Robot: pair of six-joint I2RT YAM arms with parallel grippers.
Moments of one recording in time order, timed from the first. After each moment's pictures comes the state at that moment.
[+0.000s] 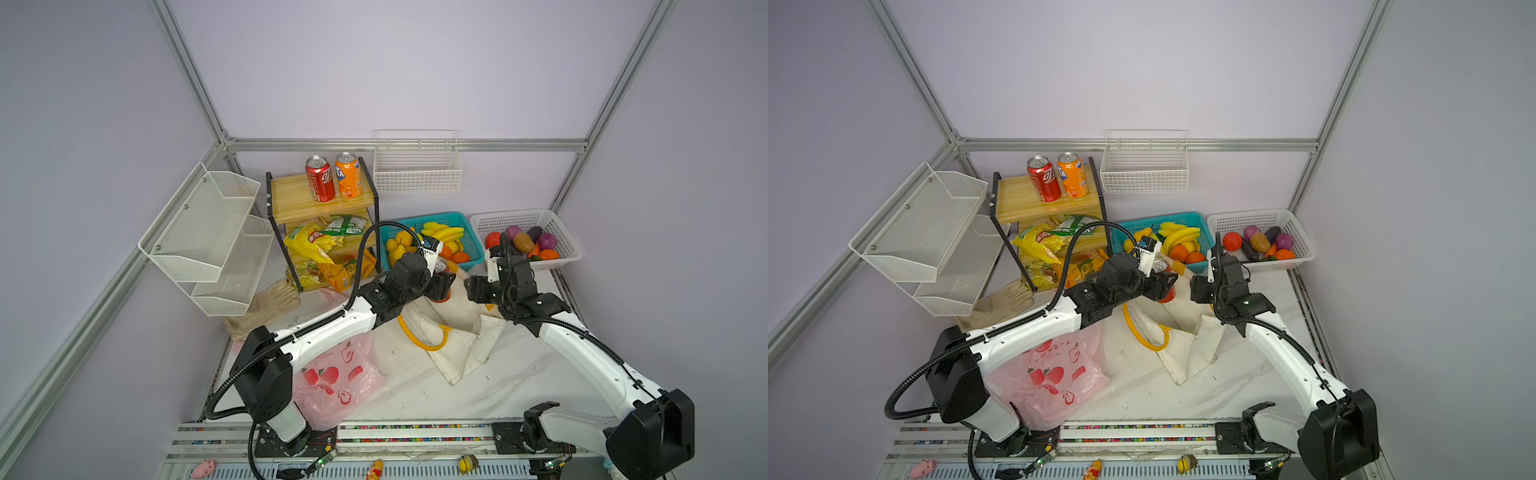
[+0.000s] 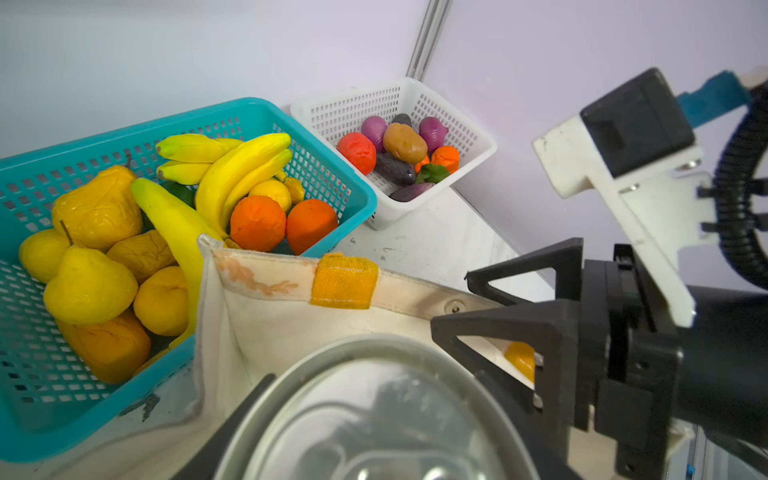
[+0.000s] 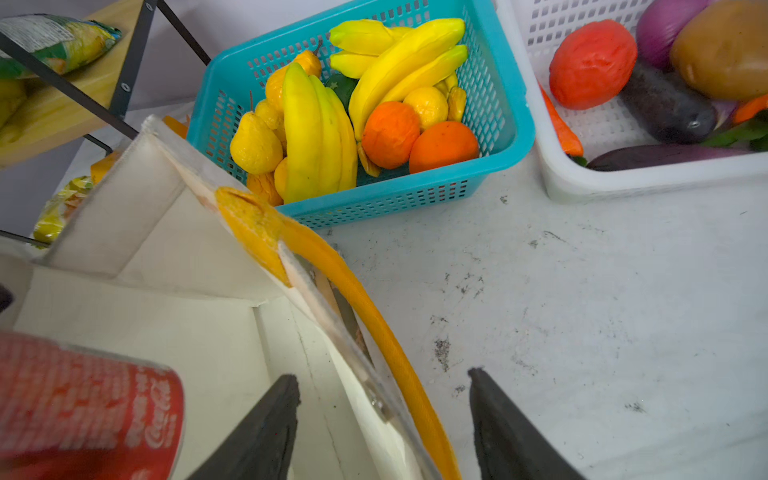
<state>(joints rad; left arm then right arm) -0.83 1.62 1.35 -0.10 -0.07 -0.33 0.37 1.20 0.98 -0.44 0.00 0.34</state>
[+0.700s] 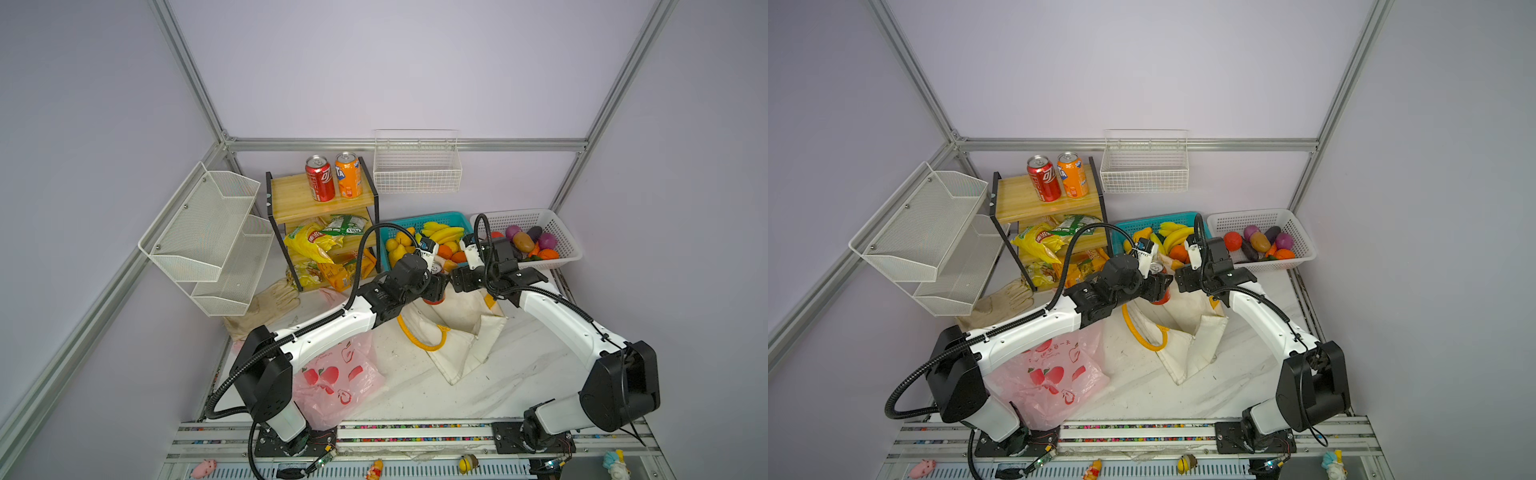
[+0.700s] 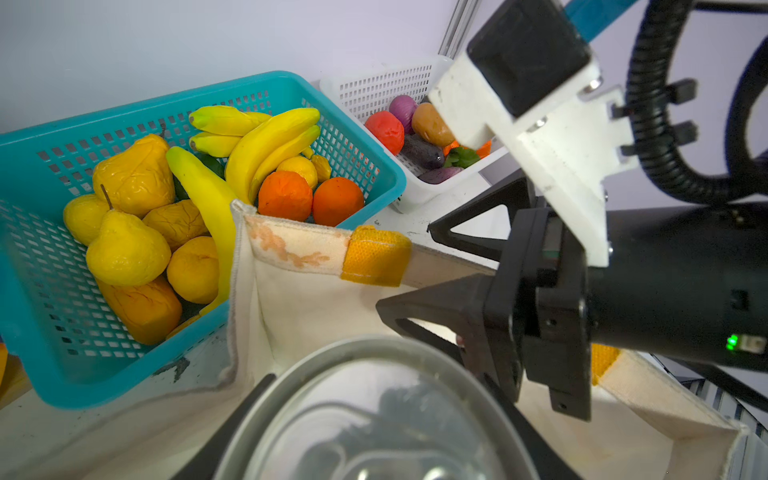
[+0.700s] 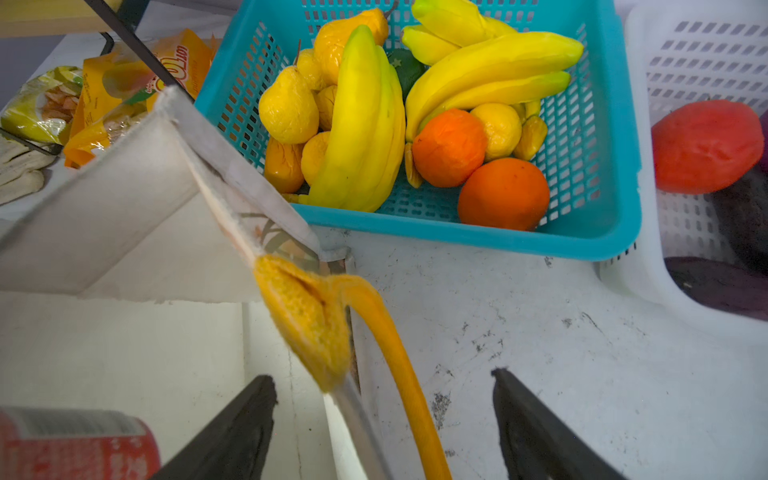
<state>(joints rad) -0.83 1.62 1.34 -0.16 -0.12 -0.34 0.37 1.48 1.21 -0.48 -0.10 0.04</state>
